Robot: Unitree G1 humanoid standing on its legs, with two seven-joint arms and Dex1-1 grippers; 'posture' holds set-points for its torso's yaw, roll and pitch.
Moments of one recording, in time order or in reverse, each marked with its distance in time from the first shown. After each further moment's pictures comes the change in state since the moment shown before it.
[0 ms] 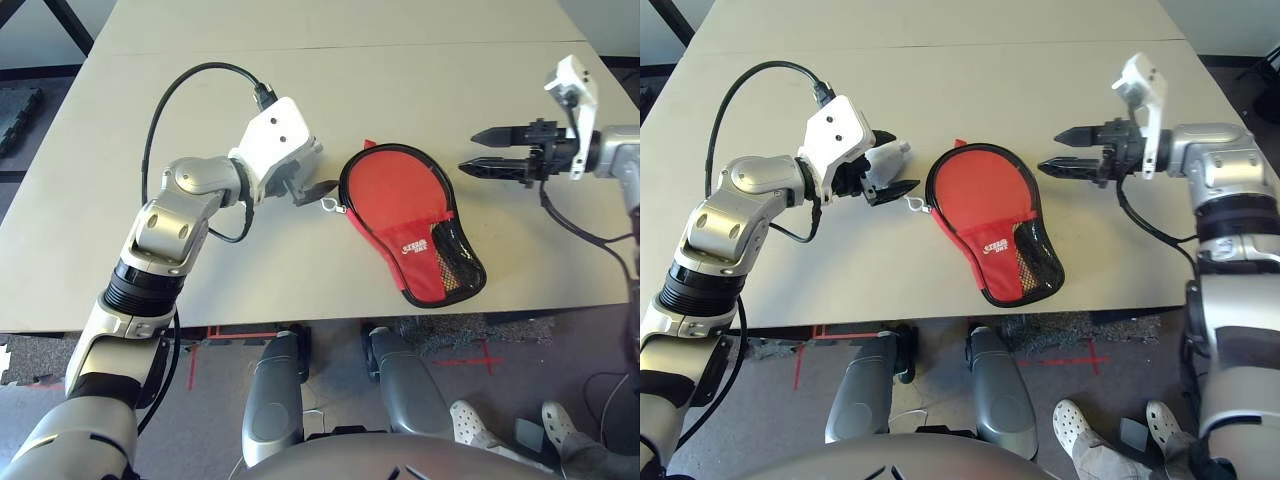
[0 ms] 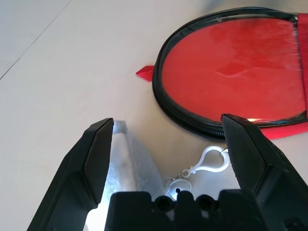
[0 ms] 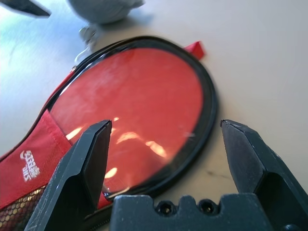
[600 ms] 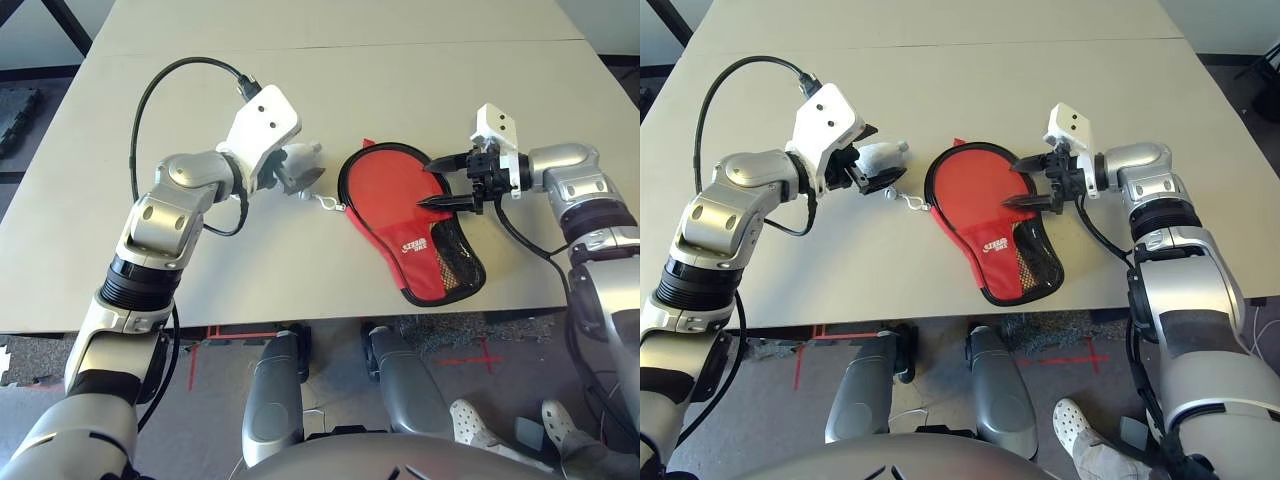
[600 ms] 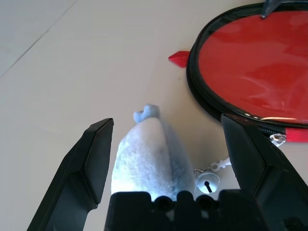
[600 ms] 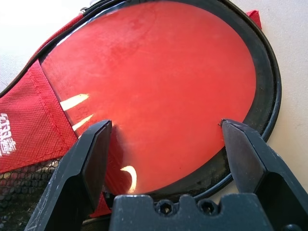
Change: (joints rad) left arm -0.064 -0.018 0.025 0.068 0.012 0.128 0.089; right arm -0.018 0.103 0.015 0.176 -0.165 -0.291 -0.017
